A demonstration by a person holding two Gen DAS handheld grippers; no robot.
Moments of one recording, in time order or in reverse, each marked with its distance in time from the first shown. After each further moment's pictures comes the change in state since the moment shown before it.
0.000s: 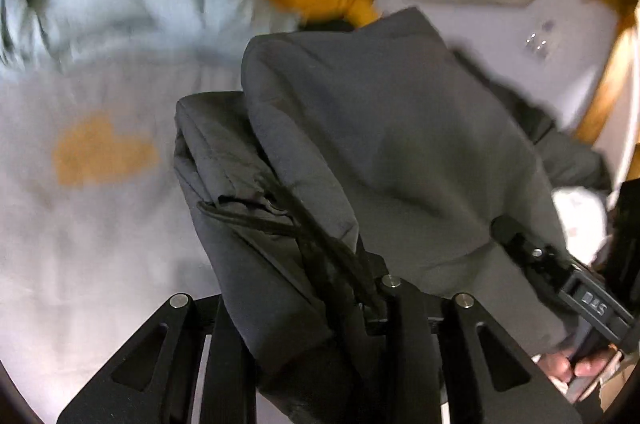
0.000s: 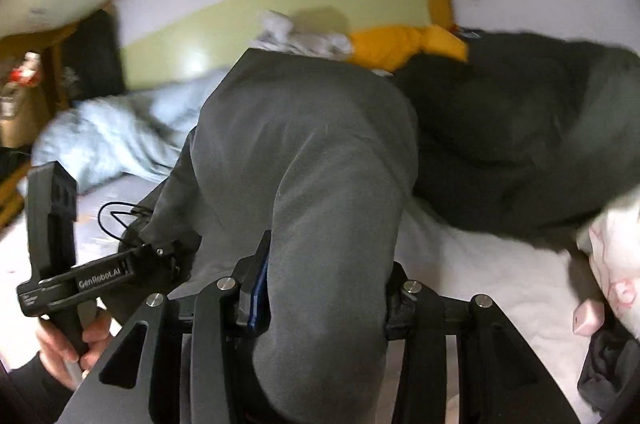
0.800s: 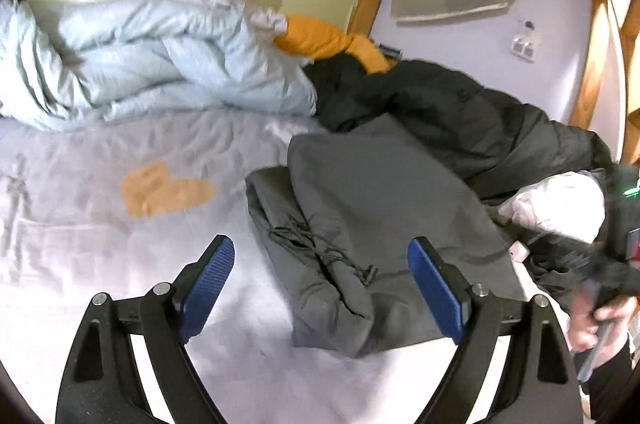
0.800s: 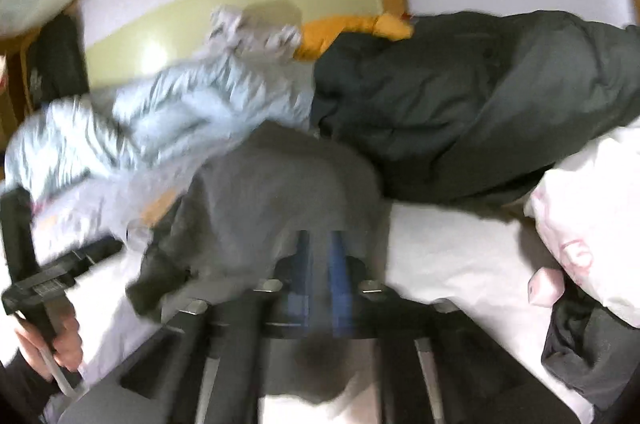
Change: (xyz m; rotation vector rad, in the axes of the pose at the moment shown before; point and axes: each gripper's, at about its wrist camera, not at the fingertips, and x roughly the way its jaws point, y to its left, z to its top) left arm -0.103 -0.016 -0.018 0.143 -0.214 0.085; right arm -0.026 -0.023 -0.013 0.013 0.066 -0.067
